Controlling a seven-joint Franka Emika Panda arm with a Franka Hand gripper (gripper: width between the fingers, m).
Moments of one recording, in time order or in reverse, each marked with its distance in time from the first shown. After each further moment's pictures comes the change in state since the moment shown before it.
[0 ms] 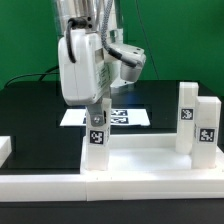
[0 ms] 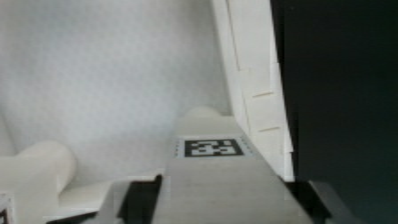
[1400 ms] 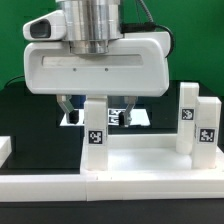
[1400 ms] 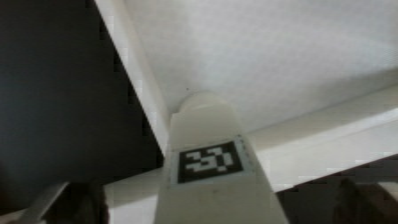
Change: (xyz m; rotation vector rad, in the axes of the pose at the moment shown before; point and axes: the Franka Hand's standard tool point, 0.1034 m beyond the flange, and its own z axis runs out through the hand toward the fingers) arm 0.007 0.009 0.007 -0.067 0.044 -1.468
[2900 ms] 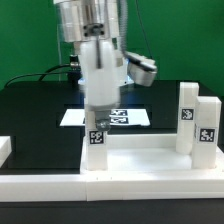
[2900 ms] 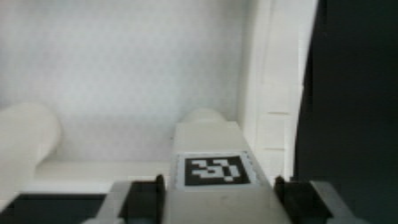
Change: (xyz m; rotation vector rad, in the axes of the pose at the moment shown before) arm 0.006 -0.006 0.001 0.073 -0.037 1.297
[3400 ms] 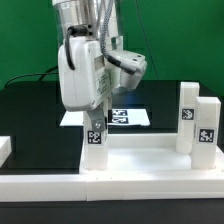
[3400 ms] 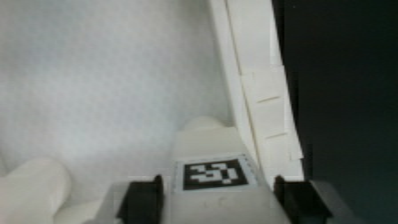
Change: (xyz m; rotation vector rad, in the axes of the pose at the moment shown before) arm -0.002 -0.001 0.000 0.011 -0.004 0.226
